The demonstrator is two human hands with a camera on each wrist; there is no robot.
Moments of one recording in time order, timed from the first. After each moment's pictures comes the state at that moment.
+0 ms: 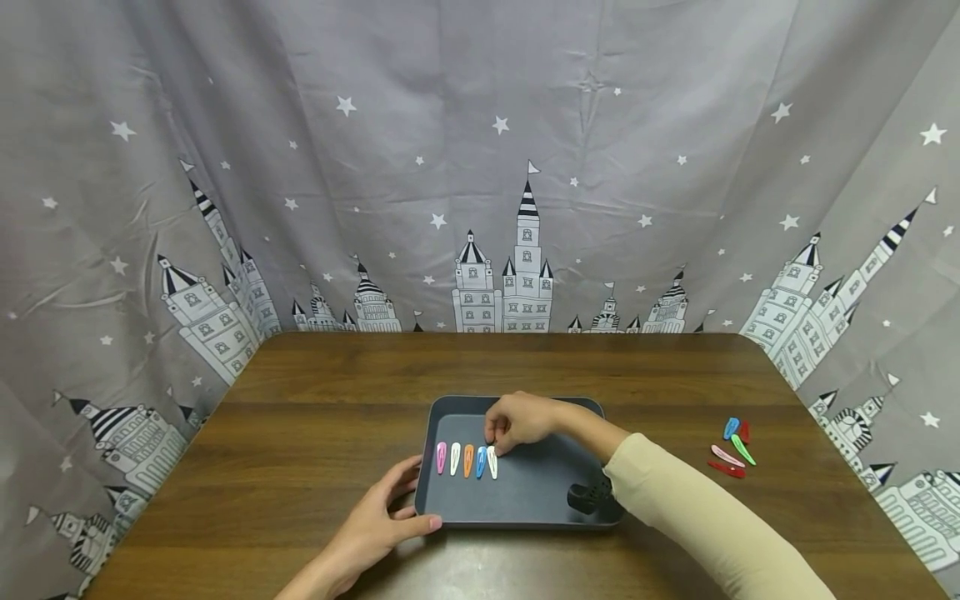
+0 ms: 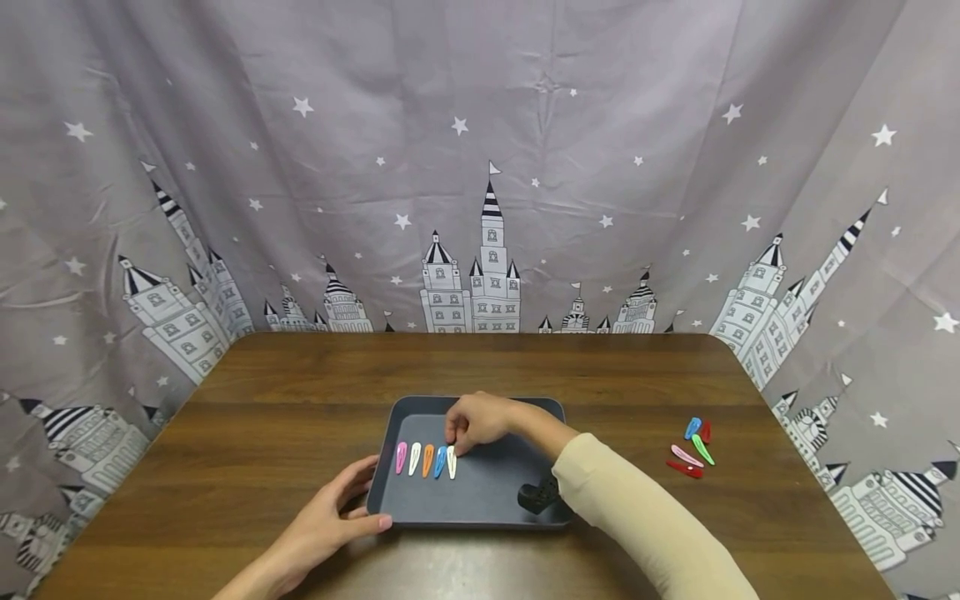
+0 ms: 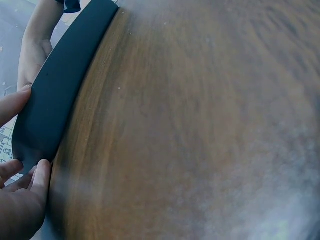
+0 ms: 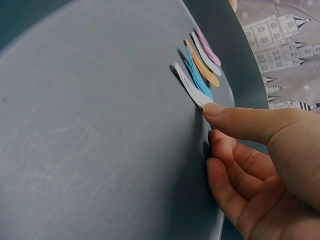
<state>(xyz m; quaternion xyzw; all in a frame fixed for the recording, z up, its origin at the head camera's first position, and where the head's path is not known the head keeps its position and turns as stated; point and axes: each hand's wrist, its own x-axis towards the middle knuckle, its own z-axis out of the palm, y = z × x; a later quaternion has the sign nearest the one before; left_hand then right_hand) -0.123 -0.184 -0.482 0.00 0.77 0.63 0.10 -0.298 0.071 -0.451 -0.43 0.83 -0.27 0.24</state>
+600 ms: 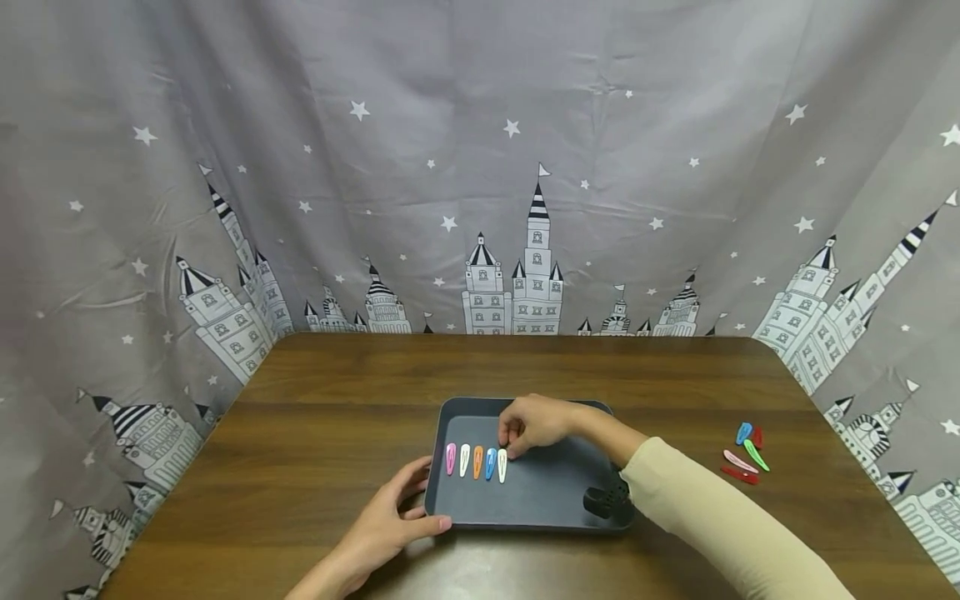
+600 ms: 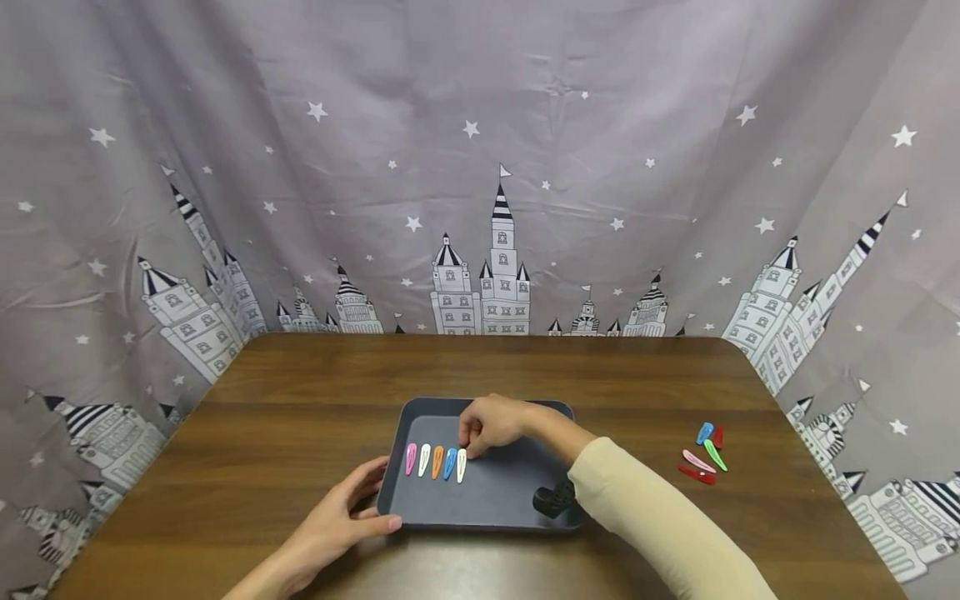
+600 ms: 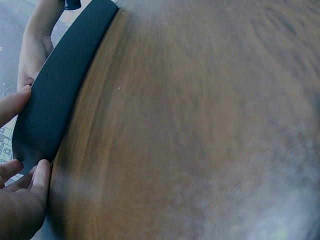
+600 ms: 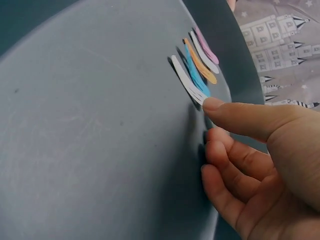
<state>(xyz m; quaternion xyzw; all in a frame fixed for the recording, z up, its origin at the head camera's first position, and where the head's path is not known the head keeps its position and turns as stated) -0.121 -0.188 -0.480 0.01 0.77 0.63 0.11 -0.295 0.075 -0.443 -0.43 0.83 -0.26 0.25</state>
